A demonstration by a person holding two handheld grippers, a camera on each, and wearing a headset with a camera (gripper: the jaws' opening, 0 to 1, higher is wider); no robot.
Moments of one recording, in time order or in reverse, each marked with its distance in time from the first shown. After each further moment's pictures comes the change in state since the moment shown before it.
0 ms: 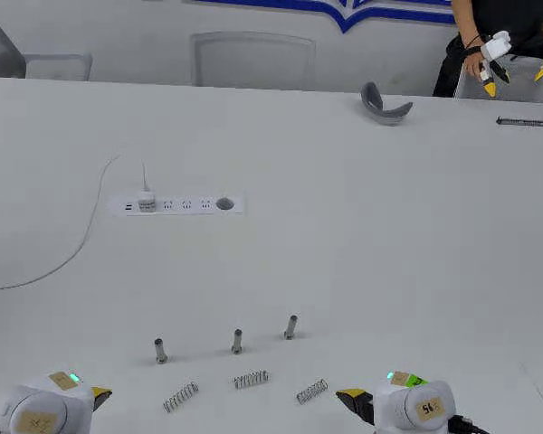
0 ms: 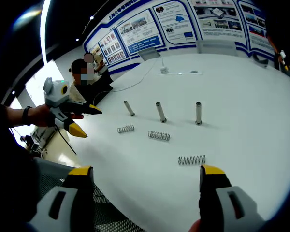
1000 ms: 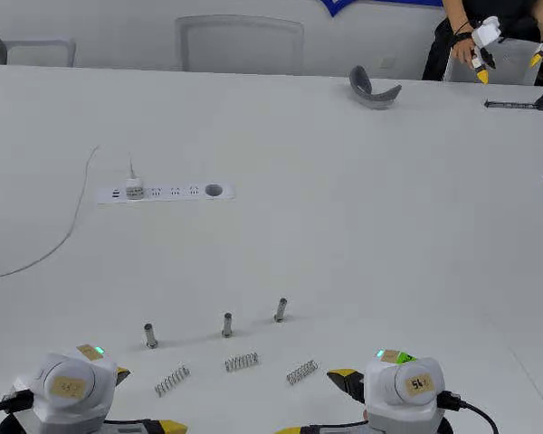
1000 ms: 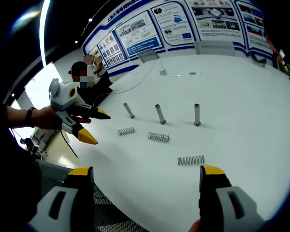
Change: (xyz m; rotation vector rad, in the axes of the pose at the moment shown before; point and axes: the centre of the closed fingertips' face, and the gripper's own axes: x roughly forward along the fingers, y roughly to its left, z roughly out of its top) left arm 0.027 -0.012 0.007 0.028 0.034 -0.044; right arm -0.006 0.001 0.004 0.015 -0.019 -0.006
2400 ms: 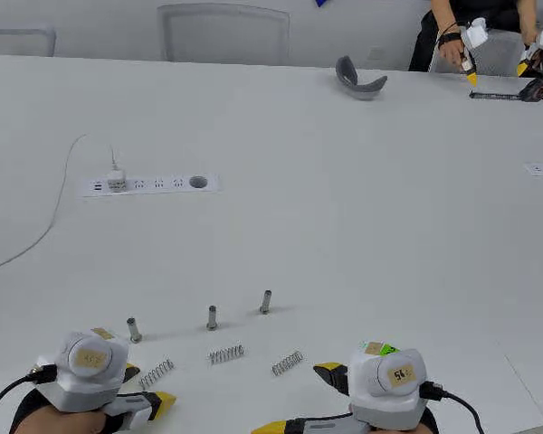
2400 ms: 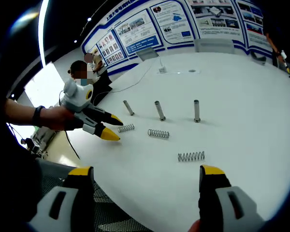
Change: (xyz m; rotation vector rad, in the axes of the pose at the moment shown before) left arm 0.045 0.016 -0.010 -0.042 0.062 0.027; right arm 0.000 -0.001 -0.006 0.008 0.018 0.004
